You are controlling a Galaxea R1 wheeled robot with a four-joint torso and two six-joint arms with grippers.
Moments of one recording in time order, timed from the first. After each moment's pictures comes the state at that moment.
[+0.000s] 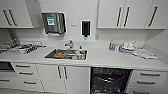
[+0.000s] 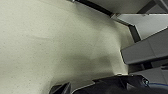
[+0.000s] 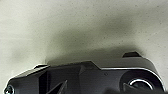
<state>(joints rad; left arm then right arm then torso) 1.42 2.67 -2.83 1.24 -0.82 -1.24 -1.37 2.83 -2.42 -0.33 -0.08 0.58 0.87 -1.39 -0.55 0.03</state>
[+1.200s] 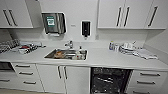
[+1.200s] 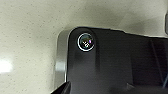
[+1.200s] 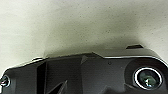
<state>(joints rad) 1.56 2.96 -2.93 1.31 -0.29 -1.38 -1.42 2.93 -2.54 -0.33 -0.04 0.52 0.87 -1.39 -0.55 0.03</state>
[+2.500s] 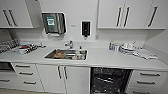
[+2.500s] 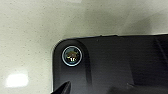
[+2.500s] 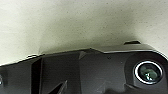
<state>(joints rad) 1.54 3.04 -2.83 0.11 -0.12 -0.05 -1.44 3.04 -2.70 -0.34 -0.05 0.53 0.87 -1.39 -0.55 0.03</state>
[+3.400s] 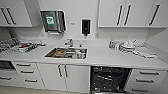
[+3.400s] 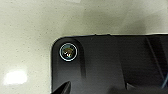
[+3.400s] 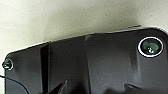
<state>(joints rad) 1.52 3.04 -2.82 0.10 -0.13 -0.05 -1.46 3.06 -2.70 -0.34 -0.03 0.53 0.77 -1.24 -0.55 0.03</state>
